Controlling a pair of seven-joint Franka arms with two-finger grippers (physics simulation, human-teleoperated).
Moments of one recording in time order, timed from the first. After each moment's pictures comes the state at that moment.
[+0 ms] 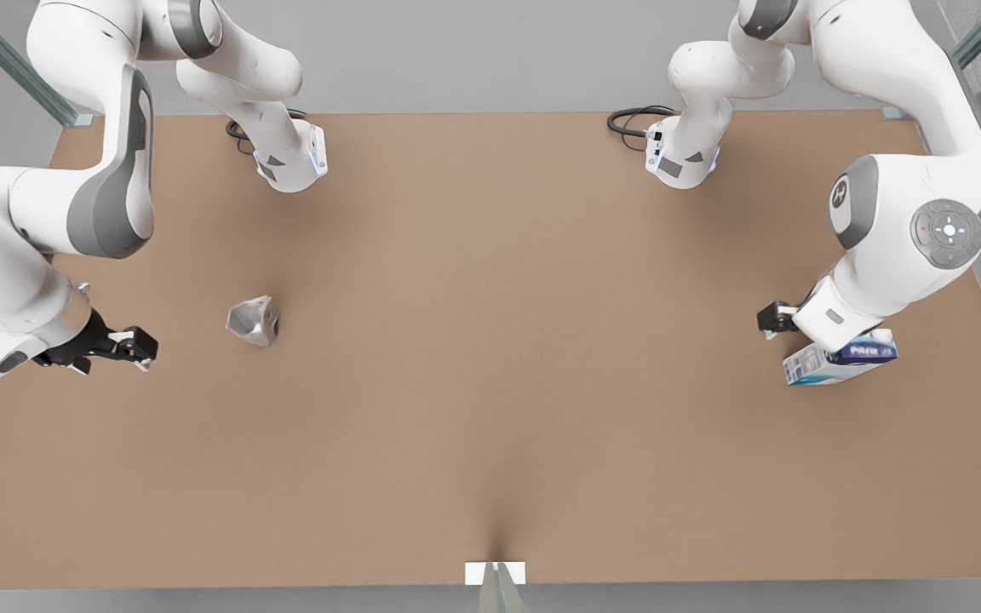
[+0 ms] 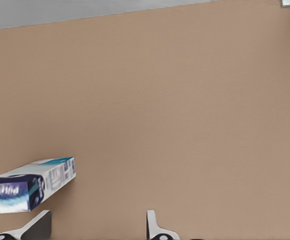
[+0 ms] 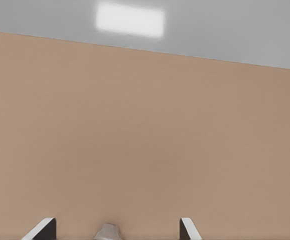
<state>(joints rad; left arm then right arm) -0.08 0.27 -0.02 -1.37 0.07 1.61 -0.01 0.00 0.32 0.00 -1.29 -0.10 1.70 -0.09</state>
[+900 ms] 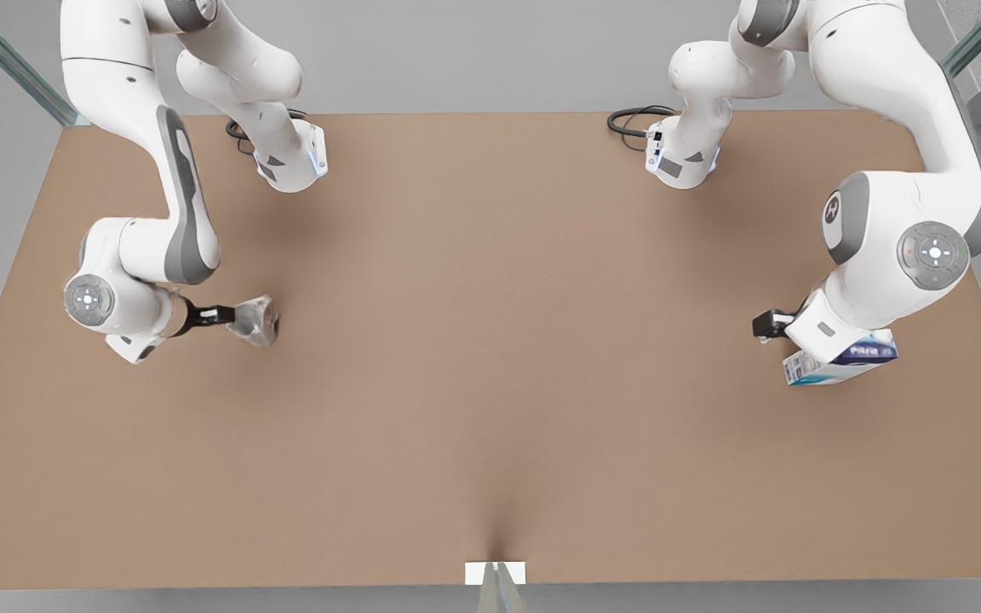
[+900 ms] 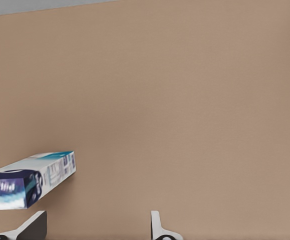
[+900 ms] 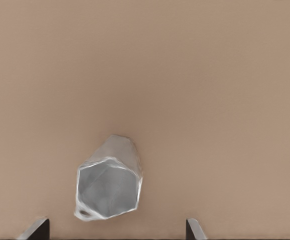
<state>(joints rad) -0.08 0.31 -0.02 -1.37 0.08 1.60 -0.03 -0.04 0.20 0.00 -1.98 -0.04 1.89 -0.13</state>
